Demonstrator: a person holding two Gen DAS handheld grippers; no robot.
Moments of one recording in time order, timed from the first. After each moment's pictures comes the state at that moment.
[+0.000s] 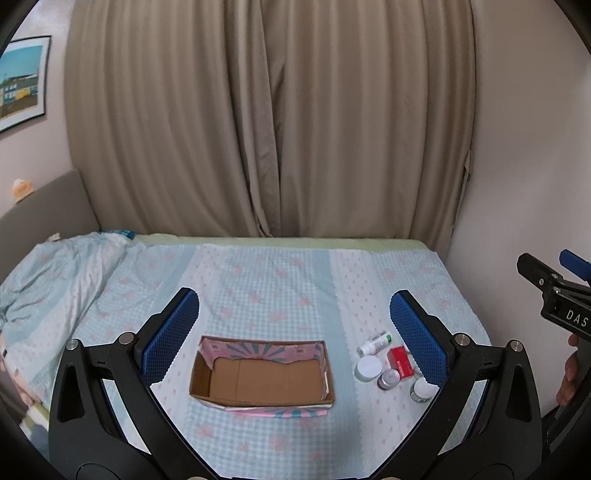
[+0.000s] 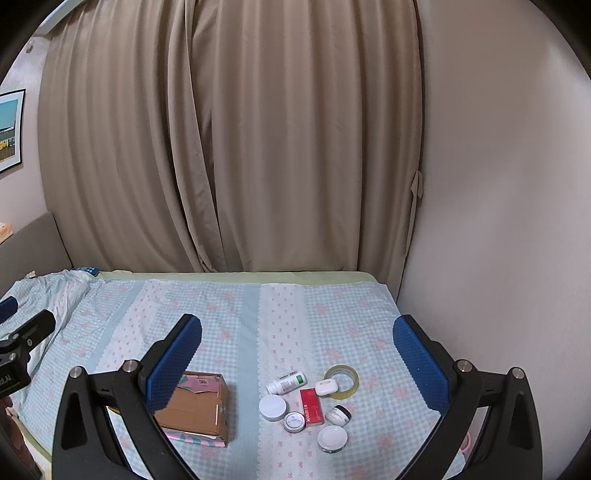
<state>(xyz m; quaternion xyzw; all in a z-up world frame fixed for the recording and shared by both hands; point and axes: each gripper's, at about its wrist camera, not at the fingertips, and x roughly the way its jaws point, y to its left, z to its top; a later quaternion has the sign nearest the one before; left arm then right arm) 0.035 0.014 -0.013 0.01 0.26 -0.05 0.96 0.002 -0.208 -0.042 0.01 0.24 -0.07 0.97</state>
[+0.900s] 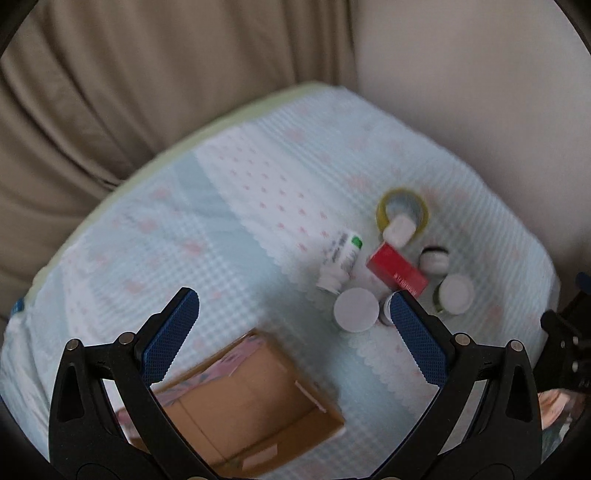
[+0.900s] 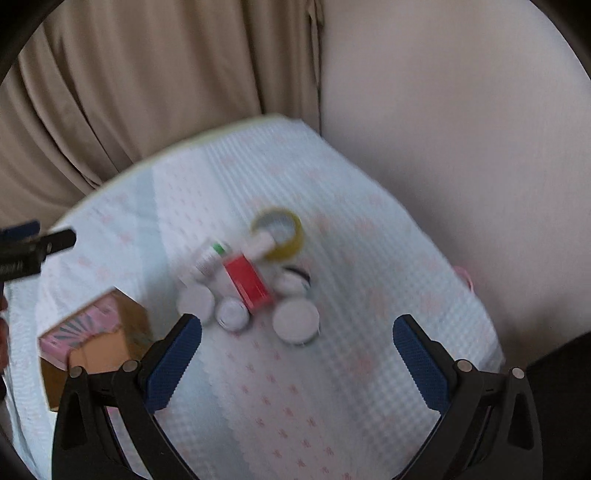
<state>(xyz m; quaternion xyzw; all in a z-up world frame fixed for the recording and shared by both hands) 0.274 -0.145 -0.257 0.22 0.46 -0.29 0.81 0.056 -0.280 -0.267 0.15 0.47 -0.26 0.83</state>
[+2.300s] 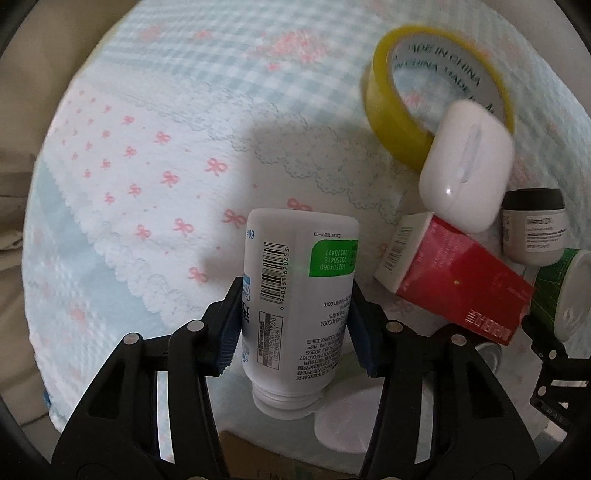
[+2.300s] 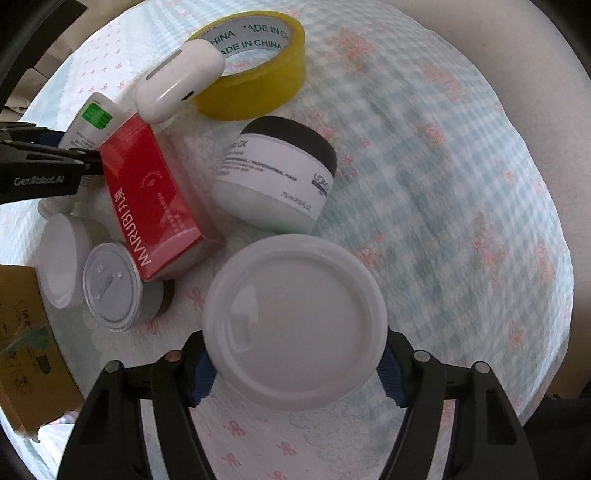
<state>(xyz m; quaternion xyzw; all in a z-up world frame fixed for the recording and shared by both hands) 0.329 -0.305 -0.485 0.40 0.56 -0.32 0.65 0.151 -0.344 -0.496 0.19 0.64 -0.22 0.71</state>
